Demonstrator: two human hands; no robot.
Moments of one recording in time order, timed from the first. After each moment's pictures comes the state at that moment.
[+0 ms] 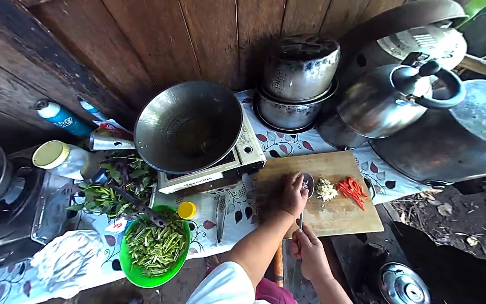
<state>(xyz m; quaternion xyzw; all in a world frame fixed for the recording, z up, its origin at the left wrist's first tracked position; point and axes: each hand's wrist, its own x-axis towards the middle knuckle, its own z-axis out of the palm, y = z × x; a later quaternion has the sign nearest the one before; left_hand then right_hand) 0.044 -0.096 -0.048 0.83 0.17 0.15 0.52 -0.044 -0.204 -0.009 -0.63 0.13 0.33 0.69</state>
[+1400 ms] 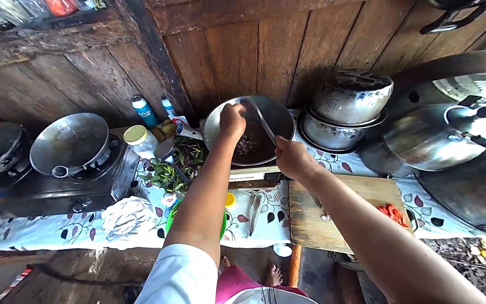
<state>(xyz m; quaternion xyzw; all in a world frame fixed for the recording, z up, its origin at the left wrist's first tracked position) -0.055 0.178 0.214 0.86 0.39 0.19 0.28 0.000 -0.001 0.218 -0.85 -0.43 0.23 0.21</state>
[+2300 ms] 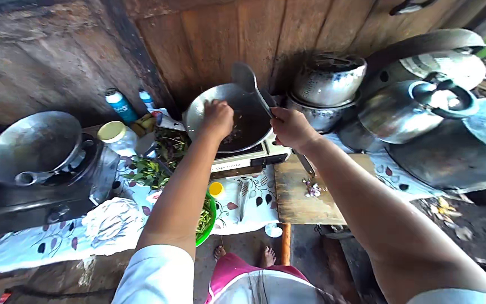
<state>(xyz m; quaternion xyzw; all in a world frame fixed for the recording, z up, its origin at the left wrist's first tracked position) -0.066 0.169 0.198 0.97 0.21 0.07 0.04 0.037 -0.016 0.214 -0.80 -0.35 0.27 0.40</state>
